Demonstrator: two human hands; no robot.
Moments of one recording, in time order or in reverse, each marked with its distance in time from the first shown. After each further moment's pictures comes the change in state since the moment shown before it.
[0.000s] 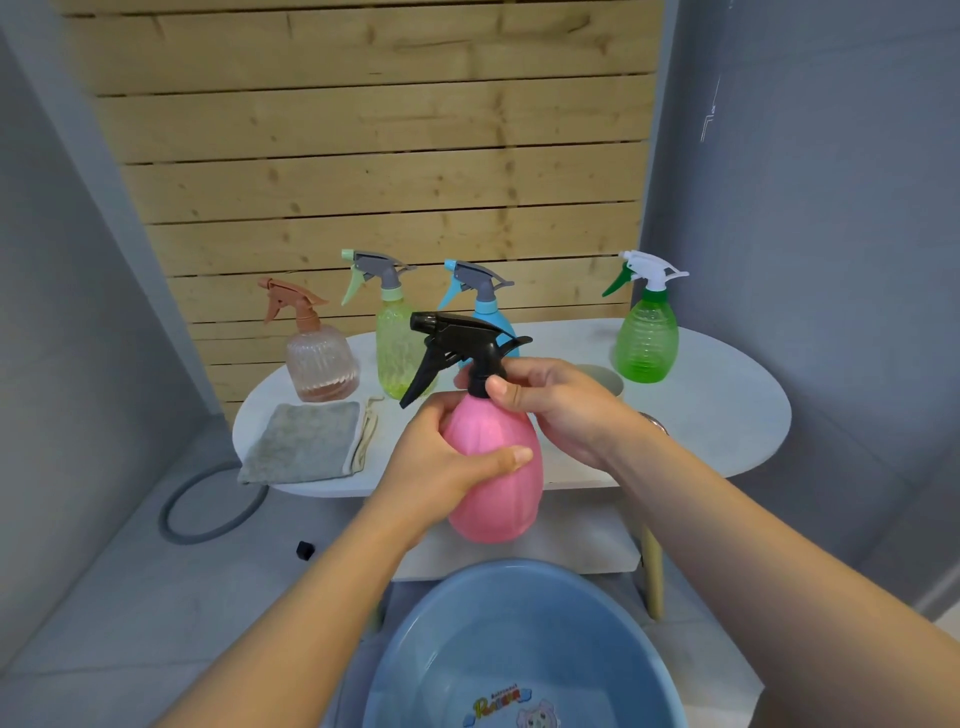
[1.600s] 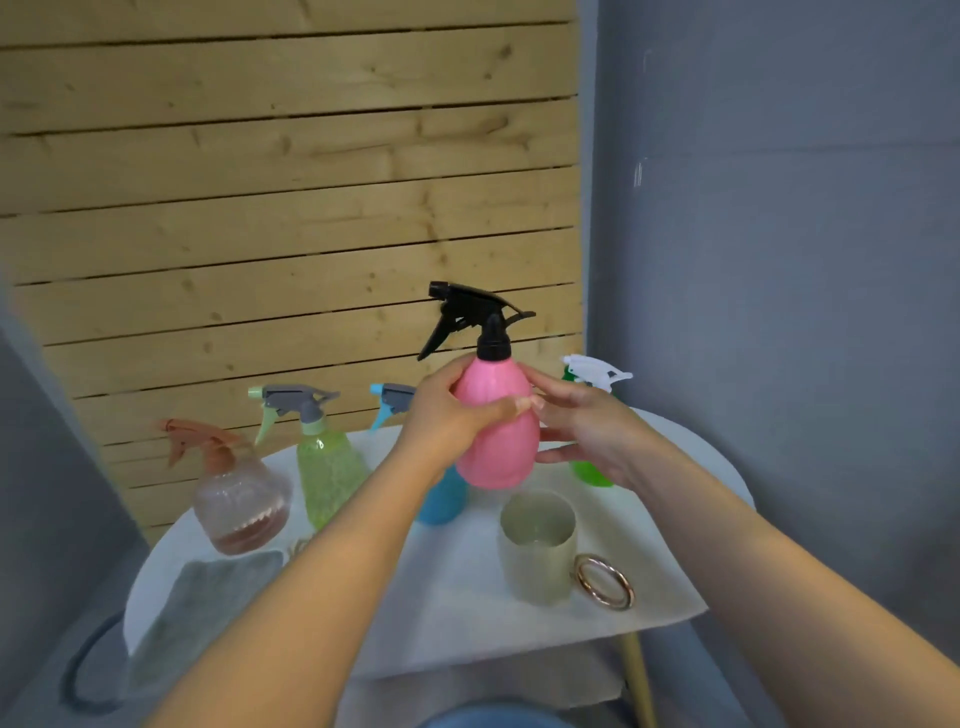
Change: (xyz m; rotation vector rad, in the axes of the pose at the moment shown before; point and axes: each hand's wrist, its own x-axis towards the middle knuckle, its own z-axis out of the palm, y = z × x) left_hand 0.166 0.087 0.057 -0.003 -0.068 0.159; right_hand 0.050 -0.055 -0.128 -0.148 0.328 0.107
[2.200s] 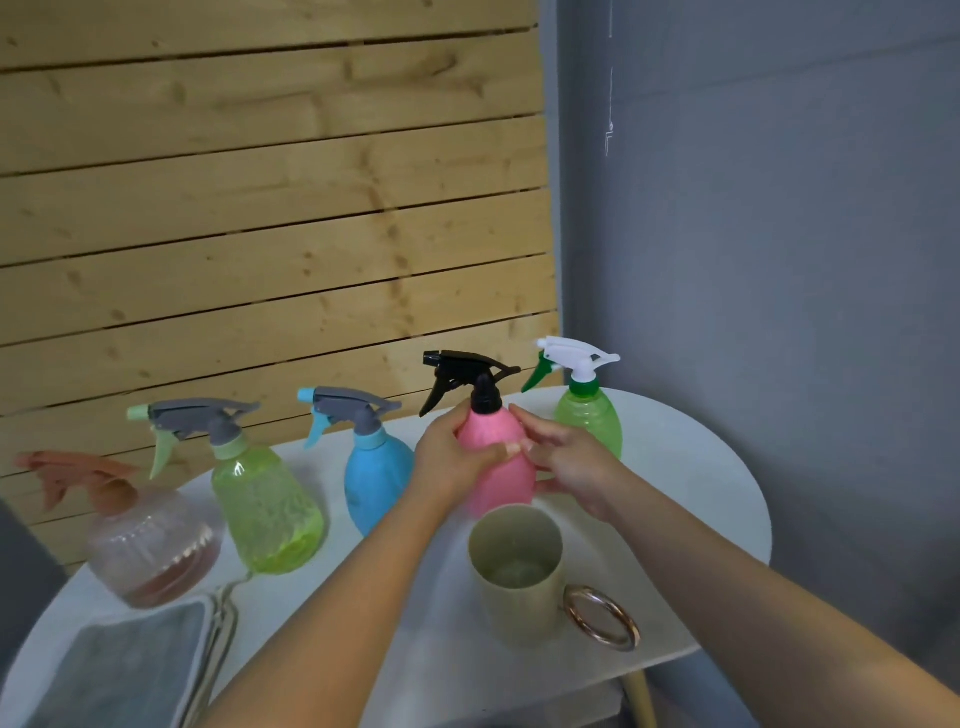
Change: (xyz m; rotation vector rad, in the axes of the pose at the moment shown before) left_hand 0.058 -0.099 0.056 0.081 -0.107 -0.062; right_hand 0.068 0.101 -0.030 0.001 0.162 0.117
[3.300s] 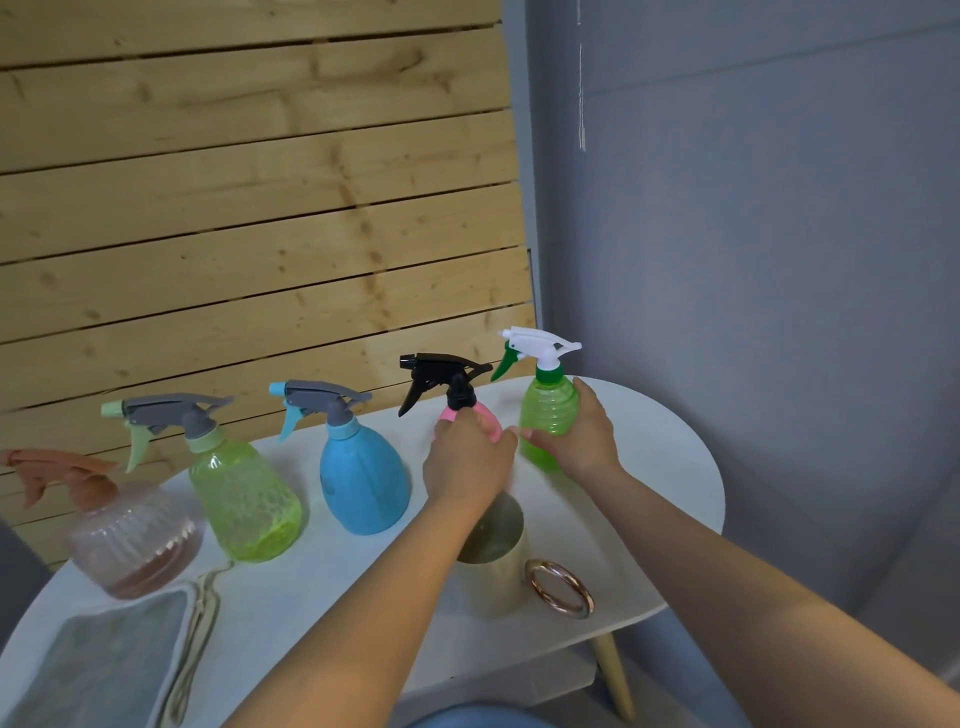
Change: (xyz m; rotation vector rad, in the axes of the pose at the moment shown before) left_hand -0.023 0.037 0.047 0.498 0.093 -0.177; right_hand 0.002 0.018 -0.037 -0.436 0.522 -0.097
